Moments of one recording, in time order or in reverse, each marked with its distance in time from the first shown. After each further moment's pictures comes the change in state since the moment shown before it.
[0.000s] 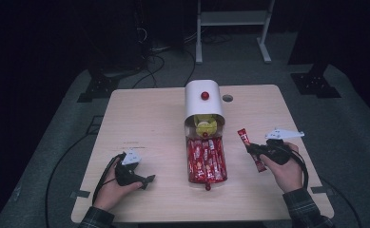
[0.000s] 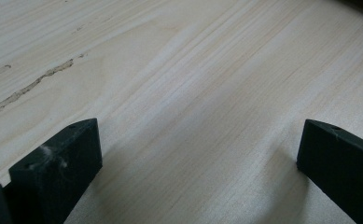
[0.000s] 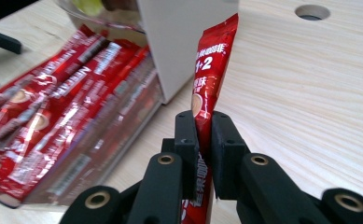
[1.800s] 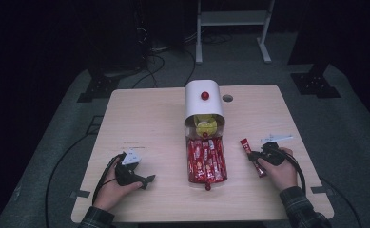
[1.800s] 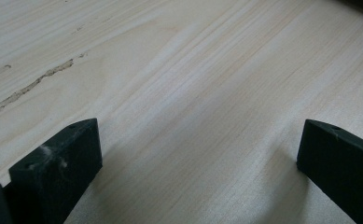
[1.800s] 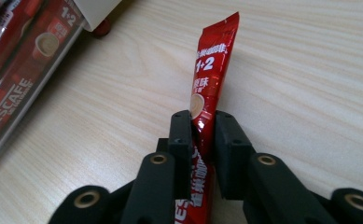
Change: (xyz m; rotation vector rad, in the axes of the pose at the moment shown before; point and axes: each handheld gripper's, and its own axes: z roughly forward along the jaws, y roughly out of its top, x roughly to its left) left arm 0.000 0.000 0.000 0.000 0.000 -0.001; right arm -0.033 -0.037 0.045 0.171 -0.044 0.085
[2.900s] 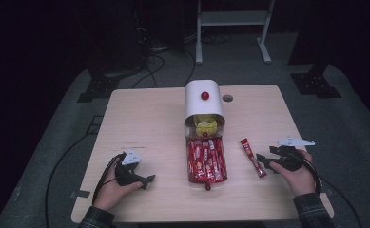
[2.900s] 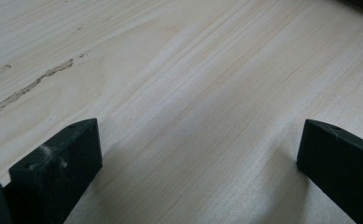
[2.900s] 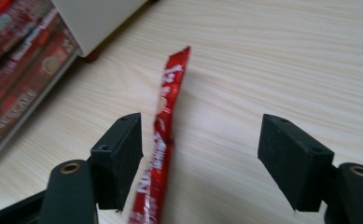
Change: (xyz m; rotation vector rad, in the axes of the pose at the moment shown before) left arm 0.000 0.000 0.000 0.000 0.001 0.003; right arm -0.012 -0.016 -0.043 -0.146 -0.086 -0.007
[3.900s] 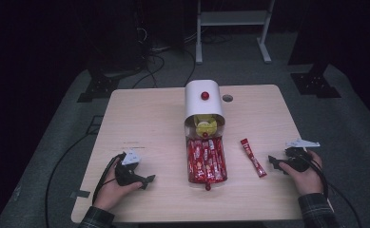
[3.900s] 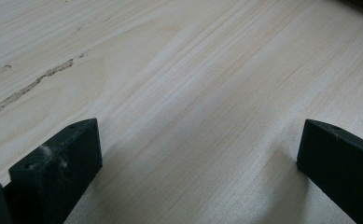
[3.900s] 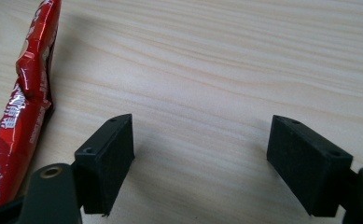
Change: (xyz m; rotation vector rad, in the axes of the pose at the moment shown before) left arm 0.000 0.000 0.000 -0.004 0.000 -0.005; right arm -0.037 -0.023 0.010 0.084 -0.174 0.034
